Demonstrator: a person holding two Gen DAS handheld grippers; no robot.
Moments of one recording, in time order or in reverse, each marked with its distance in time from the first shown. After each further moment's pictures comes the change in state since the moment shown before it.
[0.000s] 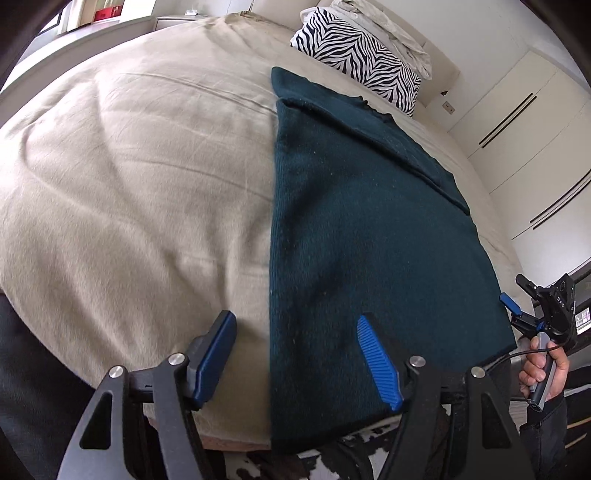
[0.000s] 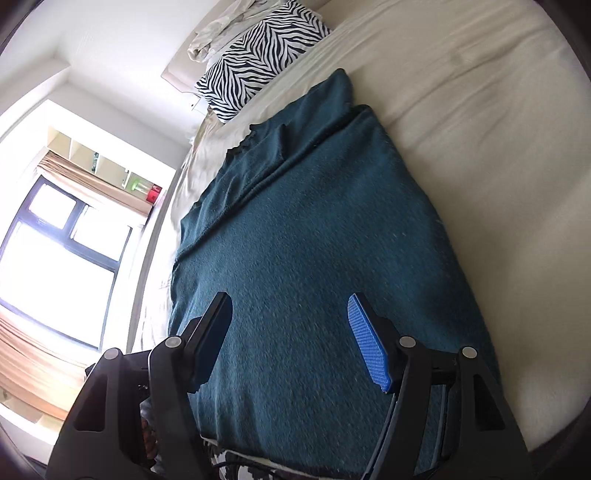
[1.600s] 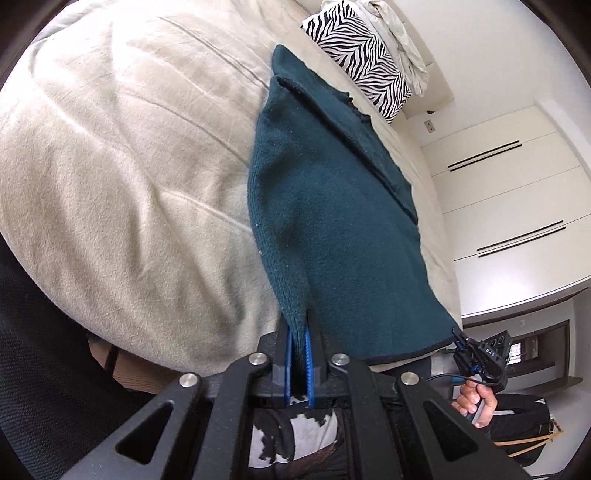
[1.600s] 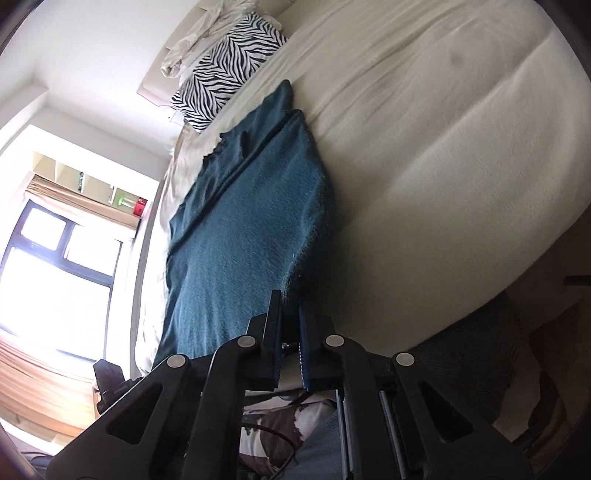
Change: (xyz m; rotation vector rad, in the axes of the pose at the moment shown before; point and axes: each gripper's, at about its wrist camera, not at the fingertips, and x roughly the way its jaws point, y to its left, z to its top) left arm -0.028 0.020 -0.002 -0.214 0.080 -0.275; right arm -0.102 -0.039 -0.048 0.092 -0.008 -0.035
